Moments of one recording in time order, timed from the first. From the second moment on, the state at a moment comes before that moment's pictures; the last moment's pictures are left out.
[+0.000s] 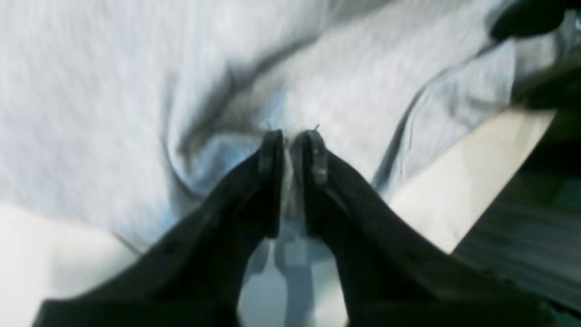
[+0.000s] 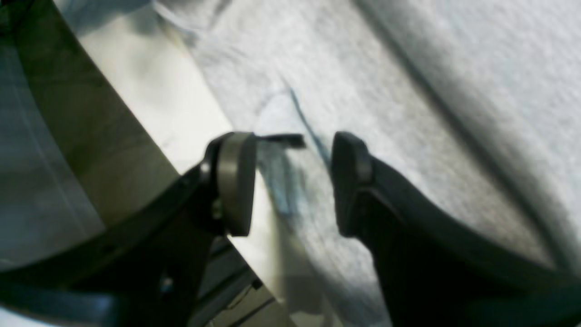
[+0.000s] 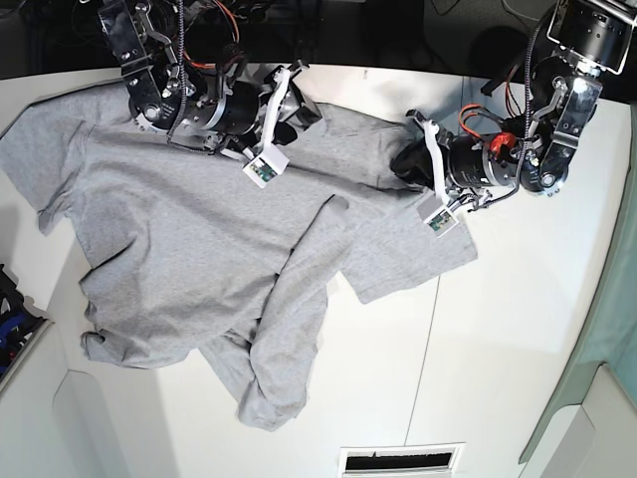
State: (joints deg) left arm 1.4 -25.6 16.3 80.5 -29.3 -34.7 40.2; right arm -9.2 9.0 -19.6 88.7 20.9 27.6 -48.0
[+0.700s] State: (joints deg) left arm -4.1 -10.8 16.1 69.4 -21.5 -33.5 34.2; right arm -10.6 9.0 -19.6 88.7 21.1 27.6 -48.2
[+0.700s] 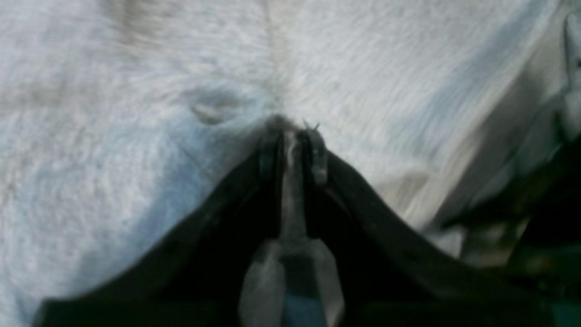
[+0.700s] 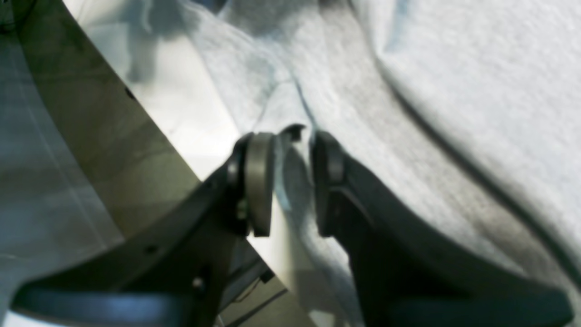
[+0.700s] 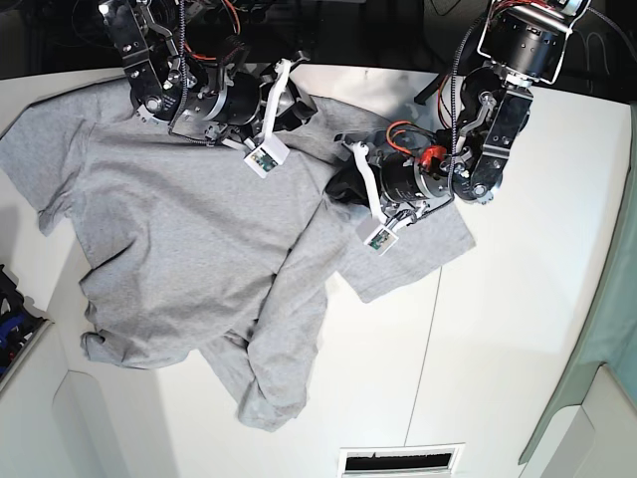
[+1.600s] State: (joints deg) left arm -15.8 -8.7 16.0 50.7 -18.4 -31.1 28.0; right arm -22.3 10.0 -16.5 100.4 24.3 29.5 -48.2
